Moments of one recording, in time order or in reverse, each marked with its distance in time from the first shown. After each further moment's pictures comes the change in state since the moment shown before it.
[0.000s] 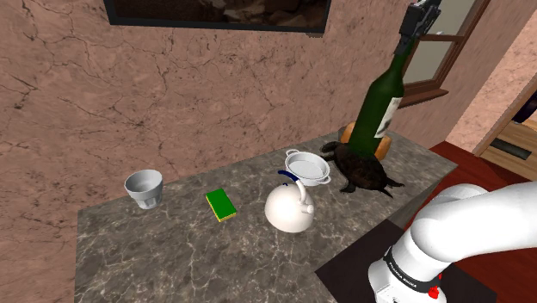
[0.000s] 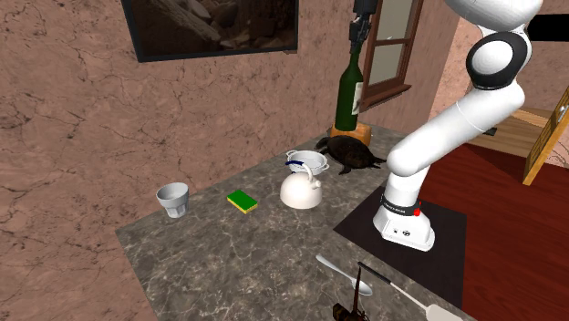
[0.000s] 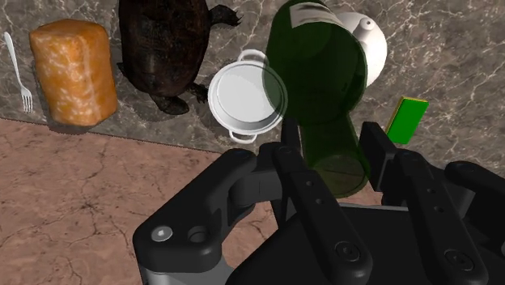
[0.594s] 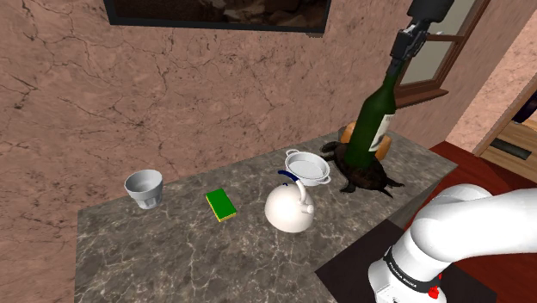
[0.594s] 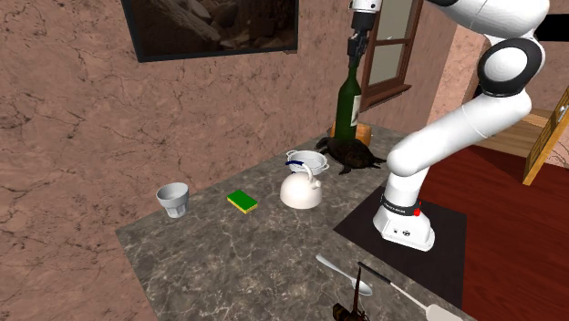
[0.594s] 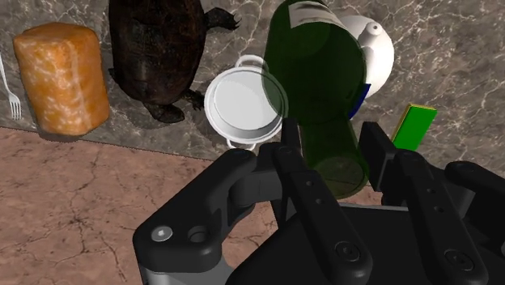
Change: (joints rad) arm -0.004 -0.090 0.000 -0.203 -0.005 0.112 0.001
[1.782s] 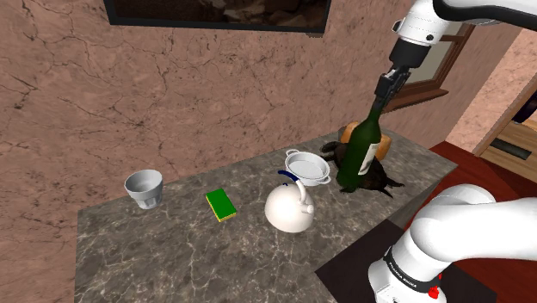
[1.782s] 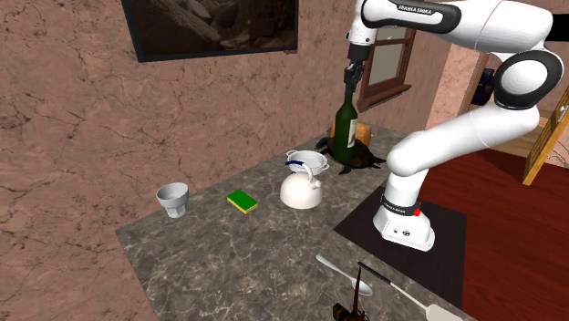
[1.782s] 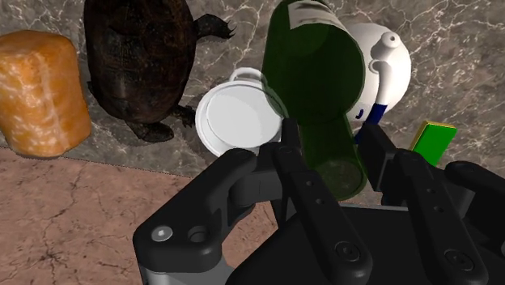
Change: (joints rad) arm -0.009 -0.136 -0.005 -0.346 -0.011 0.210 0.001
